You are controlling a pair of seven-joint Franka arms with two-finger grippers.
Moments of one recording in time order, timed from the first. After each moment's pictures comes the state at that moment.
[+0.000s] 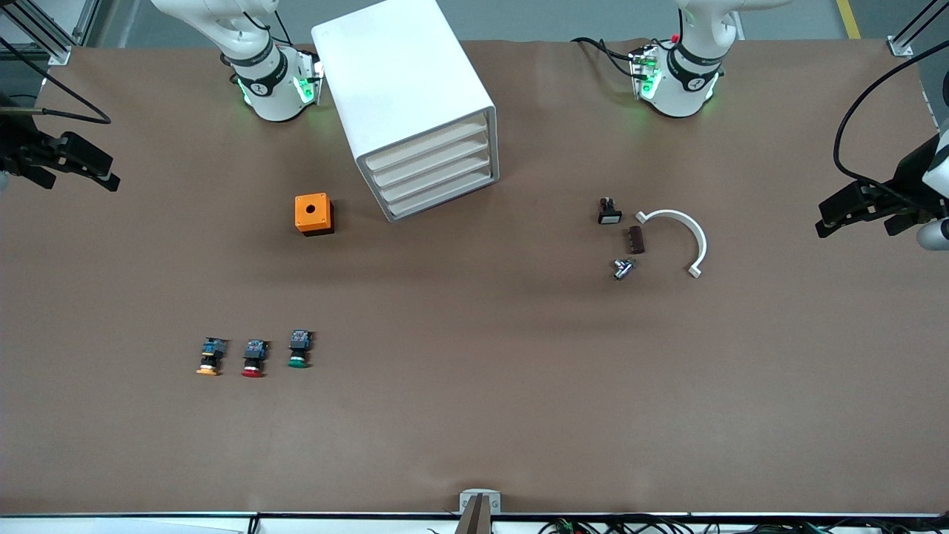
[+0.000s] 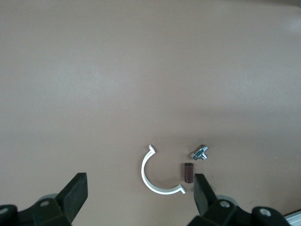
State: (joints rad) left arm 0.04 0.10 -0.09 -1.45 0.00 1.61 -0.07; right arm -0.01 -0.10 -0.02 -1.65 0.02 1.57 0.04
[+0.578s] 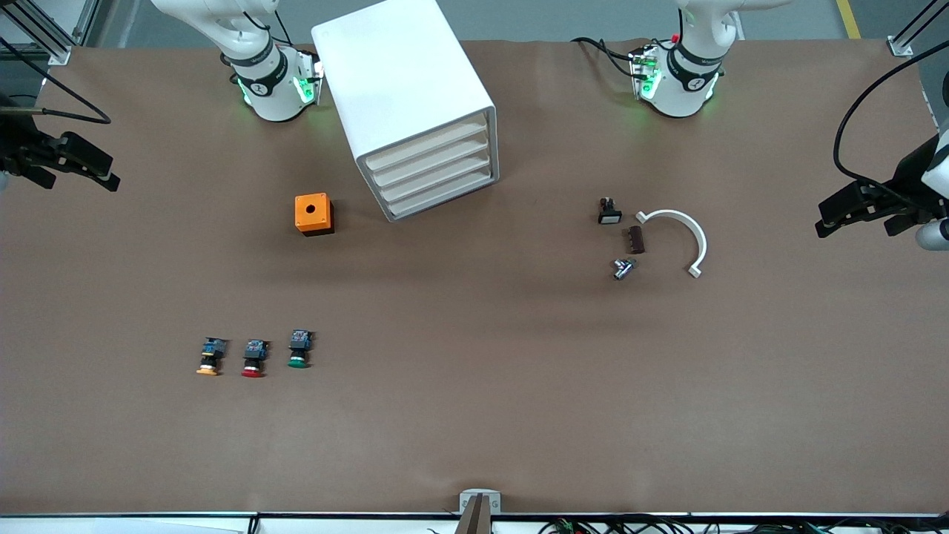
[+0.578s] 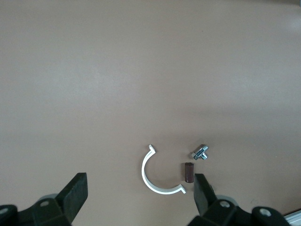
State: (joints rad) left arm 0.04 0.10 -0.09 -1.45 0.00 1.61 -0.07; right arm -0.01 -0.10 -0.02 -1.65 0.02 1.57 0.04
